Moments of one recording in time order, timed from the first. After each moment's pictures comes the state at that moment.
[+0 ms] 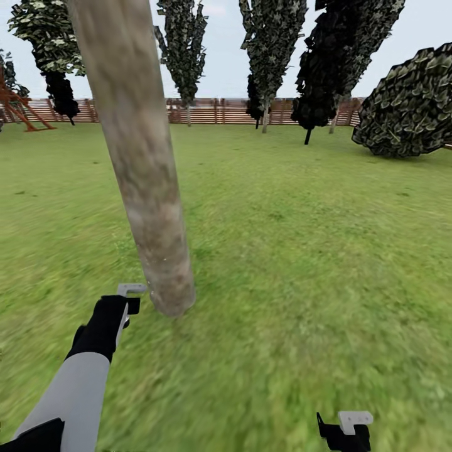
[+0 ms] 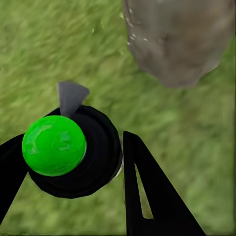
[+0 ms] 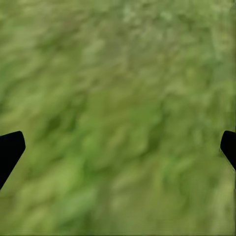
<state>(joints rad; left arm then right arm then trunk) -0.79 -0.03 0.36 -0.84 -0.43 0.66 -0.02 -0.39 -0.09 -0.46 -0.16 0.47 -0.51 -0.03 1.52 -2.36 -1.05</state>
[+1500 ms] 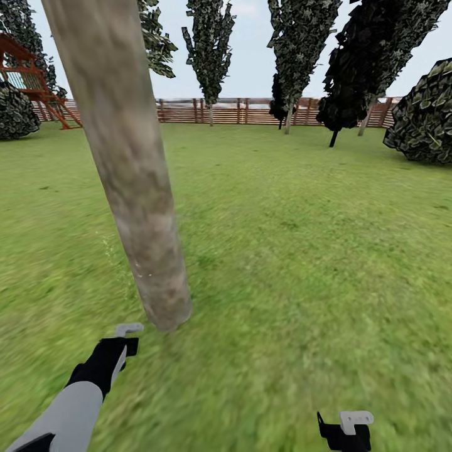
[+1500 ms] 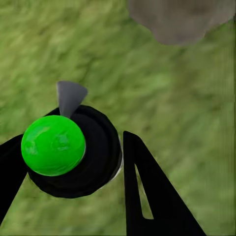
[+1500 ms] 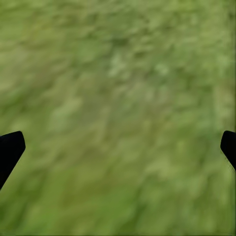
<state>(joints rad) -0.71 0.01 0.42 -0.54 -0.43 0.42 0.04 -0.39 -0.09 -0.46 -0.16 0.47 -0.51 -0.03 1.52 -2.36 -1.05</state>
